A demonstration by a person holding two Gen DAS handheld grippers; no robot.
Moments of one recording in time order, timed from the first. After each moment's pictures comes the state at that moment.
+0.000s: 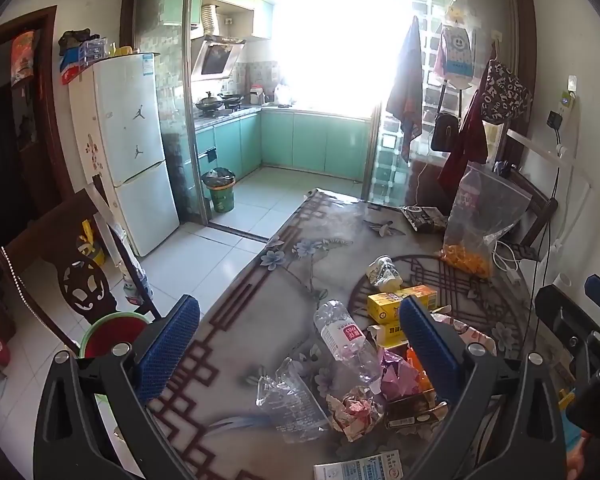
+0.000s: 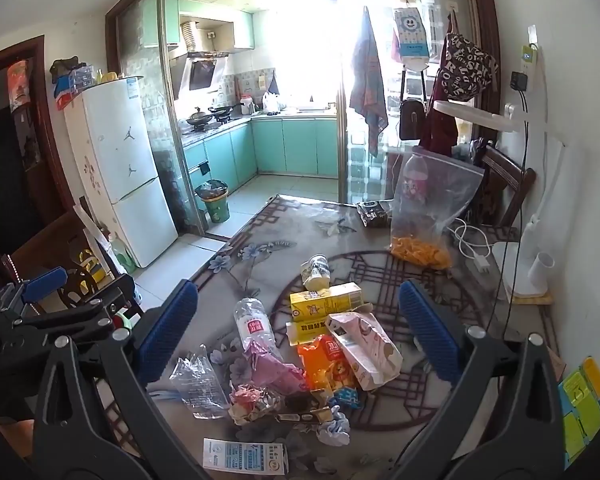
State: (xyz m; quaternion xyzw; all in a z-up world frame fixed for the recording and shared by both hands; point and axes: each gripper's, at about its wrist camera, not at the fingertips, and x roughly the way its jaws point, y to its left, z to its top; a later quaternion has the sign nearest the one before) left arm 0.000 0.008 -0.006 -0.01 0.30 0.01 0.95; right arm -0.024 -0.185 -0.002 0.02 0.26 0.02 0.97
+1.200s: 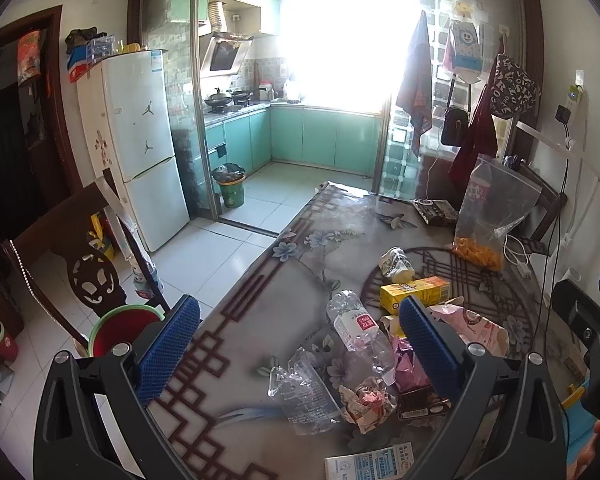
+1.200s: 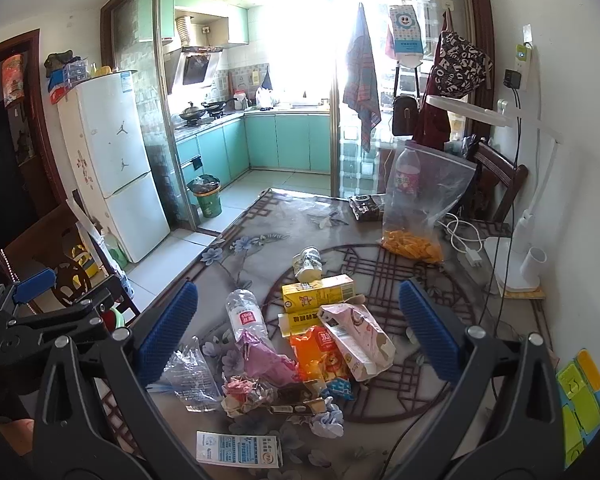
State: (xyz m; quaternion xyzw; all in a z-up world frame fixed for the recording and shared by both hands) left arm -0.007 0.008 -0.019 0.00 0.31 0.02 0.95; right arm -0.028 -0.188 -0.008 0.02 0.26 0.00 0.96
